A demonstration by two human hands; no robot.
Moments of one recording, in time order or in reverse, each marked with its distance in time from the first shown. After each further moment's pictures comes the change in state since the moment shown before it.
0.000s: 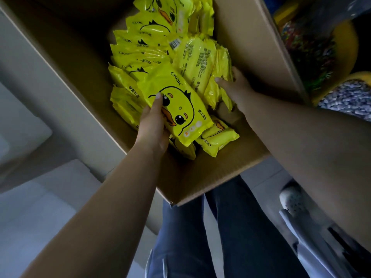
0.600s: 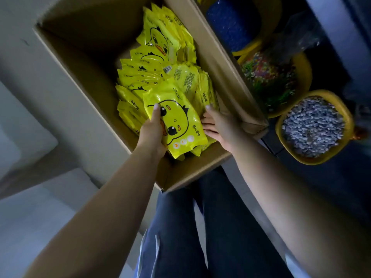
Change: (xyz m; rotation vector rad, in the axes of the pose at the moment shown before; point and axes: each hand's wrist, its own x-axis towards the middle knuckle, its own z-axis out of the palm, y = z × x) left_hand -0.079 0.013 0.020 0.247 0.024 0.024; right_hand -0.132 -0.023 -0.023 0.422 -0.216 0.211
